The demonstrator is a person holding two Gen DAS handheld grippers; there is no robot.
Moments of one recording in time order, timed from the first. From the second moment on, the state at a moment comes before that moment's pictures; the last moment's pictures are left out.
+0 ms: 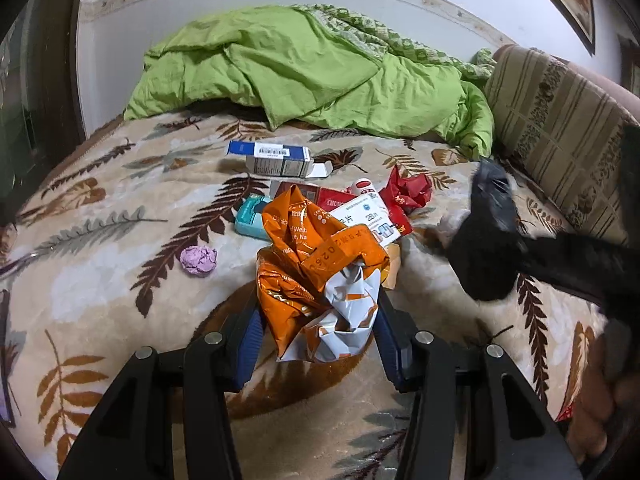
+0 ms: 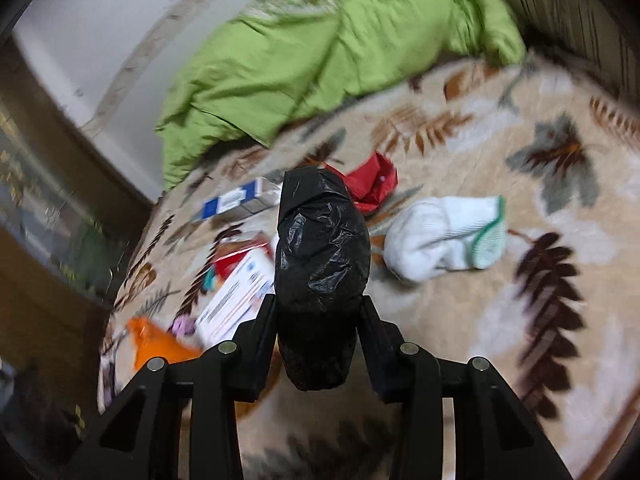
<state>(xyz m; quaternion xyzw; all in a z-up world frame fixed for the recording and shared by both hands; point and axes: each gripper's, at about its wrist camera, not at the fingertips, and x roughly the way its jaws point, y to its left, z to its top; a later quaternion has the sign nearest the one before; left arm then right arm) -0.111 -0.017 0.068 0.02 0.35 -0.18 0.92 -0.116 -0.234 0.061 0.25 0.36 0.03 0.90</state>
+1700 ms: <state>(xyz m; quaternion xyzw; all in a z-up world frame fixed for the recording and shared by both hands) -0.251 -0.218 0.118 0.12 0.36 -0.51 0.77 -0.418 -0.380 0.107 0.32 0.27 -0.13 0.90</state>
